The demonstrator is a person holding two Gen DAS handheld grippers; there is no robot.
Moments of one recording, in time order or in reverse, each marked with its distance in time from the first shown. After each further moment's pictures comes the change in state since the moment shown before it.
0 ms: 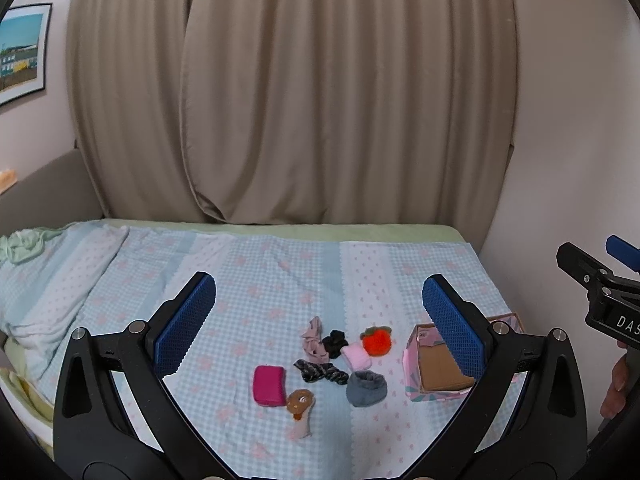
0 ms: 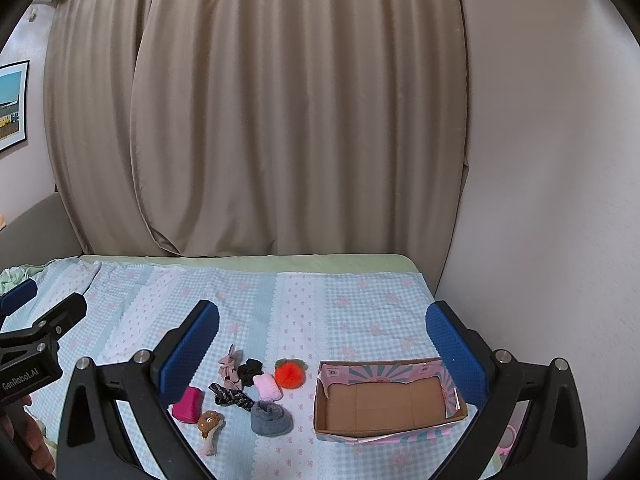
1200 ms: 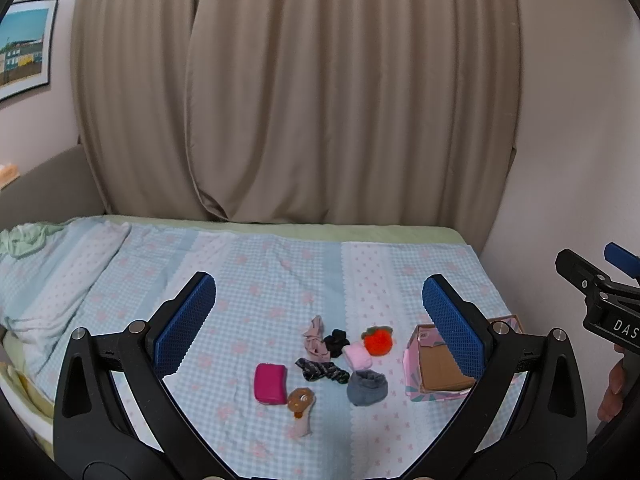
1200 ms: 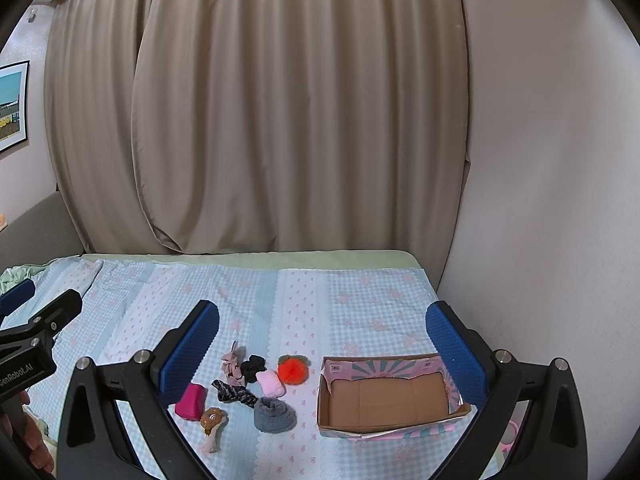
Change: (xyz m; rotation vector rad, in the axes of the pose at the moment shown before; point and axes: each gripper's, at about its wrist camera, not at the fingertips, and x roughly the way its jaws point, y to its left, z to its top) left arm -0.001 0.002 -0.001 -0.015 0.001 0.005; right arm -0.005 0.004 -0.006 0.000 0.005 0.003
